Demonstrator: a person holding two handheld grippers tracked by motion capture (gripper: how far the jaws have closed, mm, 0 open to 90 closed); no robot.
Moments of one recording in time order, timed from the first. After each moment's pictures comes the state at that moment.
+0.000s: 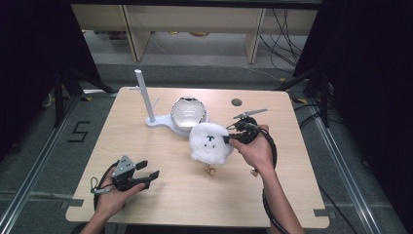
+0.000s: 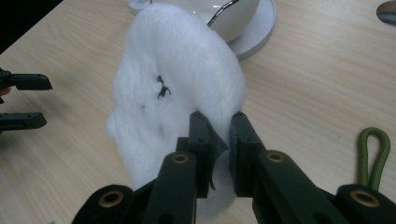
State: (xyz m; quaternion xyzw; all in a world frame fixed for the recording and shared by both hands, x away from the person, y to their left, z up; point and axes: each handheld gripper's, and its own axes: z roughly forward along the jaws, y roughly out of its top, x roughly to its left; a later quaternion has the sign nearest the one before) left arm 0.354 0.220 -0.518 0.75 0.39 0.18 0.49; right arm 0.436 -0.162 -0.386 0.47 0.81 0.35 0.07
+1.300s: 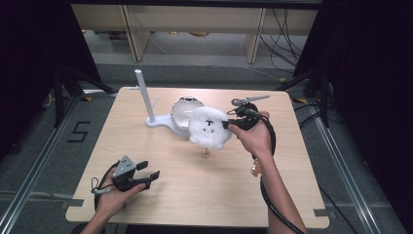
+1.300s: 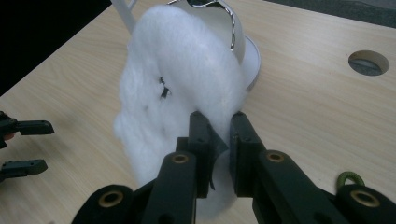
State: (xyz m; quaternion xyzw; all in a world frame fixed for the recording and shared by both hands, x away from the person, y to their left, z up) left arm 0.353 0.218 -0.519 0.75 0.40 0.18 0.49; right arm 0.460 -0.159 -0.361 0.46 0.79 0.39 0.11
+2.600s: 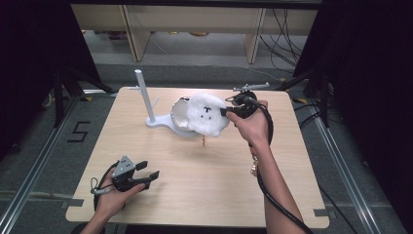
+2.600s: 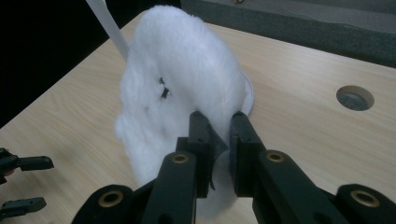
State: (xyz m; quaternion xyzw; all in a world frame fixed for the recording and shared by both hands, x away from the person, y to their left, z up) left arm 0.352 0.220 -0.519 0.75 0.40 0.18 0.49; right arm 0.479 -0.152 -0.339 0.47 0.77 0.41 0.12
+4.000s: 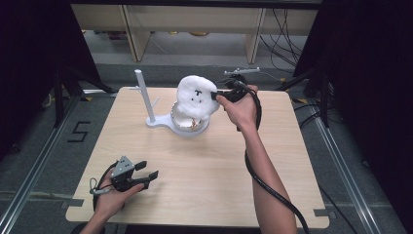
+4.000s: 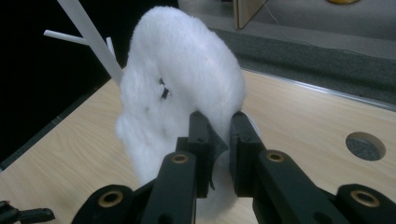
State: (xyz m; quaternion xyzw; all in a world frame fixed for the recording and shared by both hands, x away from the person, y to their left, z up) left arm 0.352 0.222 -0.520 0.75 0.40 0.18 0.49; right arm 0.512 -0.124 -0.318 0.46 0.75 0.45 0.14
